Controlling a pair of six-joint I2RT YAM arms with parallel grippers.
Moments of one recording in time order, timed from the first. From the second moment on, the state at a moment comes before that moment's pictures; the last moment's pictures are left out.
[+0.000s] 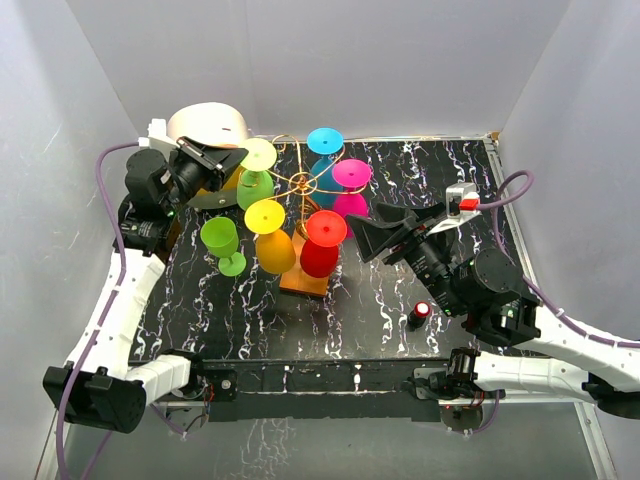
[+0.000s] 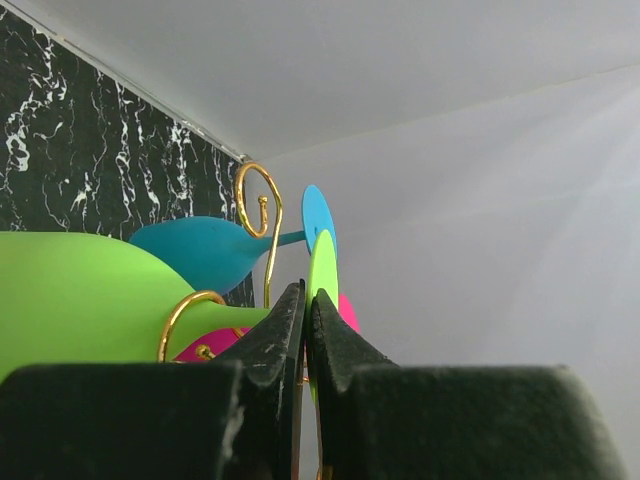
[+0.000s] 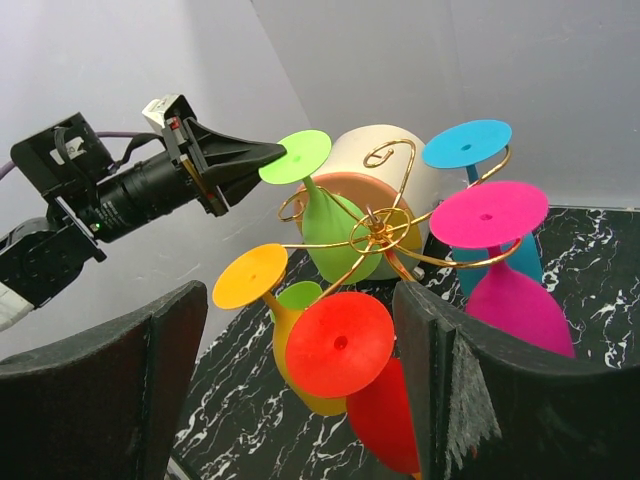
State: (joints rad) left arm -0.17 1.12 1.18 -0.11 0.34 -1.18; right arm 1.22 0.77 1.00 0.07 0.62 0.27
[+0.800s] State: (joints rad) left arm -0.16 1.03 1.16 -0.22 0.27 -1.13; right arm 1.22 0.78 1.00 0.07 0.62 0.27
